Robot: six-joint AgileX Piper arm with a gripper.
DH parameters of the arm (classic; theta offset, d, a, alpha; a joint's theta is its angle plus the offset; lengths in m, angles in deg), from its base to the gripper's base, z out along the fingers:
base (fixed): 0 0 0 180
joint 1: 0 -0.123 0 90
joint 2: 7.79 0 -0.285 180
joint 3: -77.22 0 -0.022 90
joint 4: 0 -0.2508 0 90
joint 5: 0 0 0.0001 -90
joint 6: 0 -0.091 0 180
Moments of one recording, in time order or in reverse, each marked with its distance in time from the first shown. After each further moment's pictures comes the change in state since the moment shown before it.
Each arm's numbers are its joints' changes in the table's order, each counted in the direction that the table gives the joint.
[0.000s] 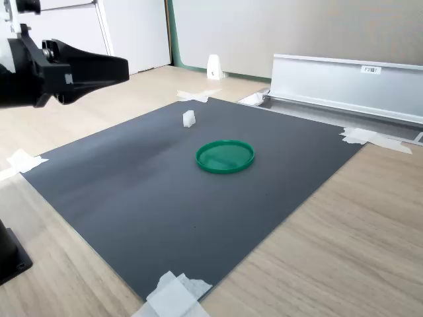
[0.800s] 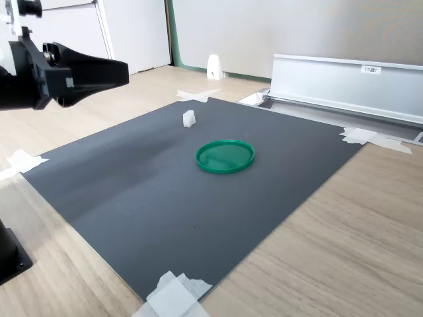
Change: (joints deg) arm 0.0 0.0 0.0 0.0 1.0 -0.2
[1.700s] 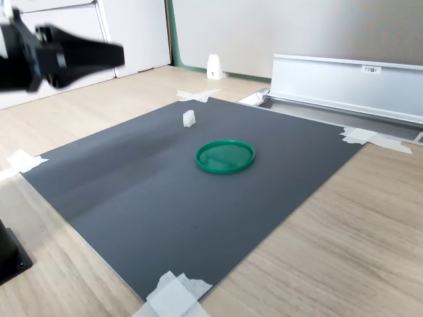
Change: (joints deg) arm 0.0 0.4 7.0 0.0 0.6 0.7
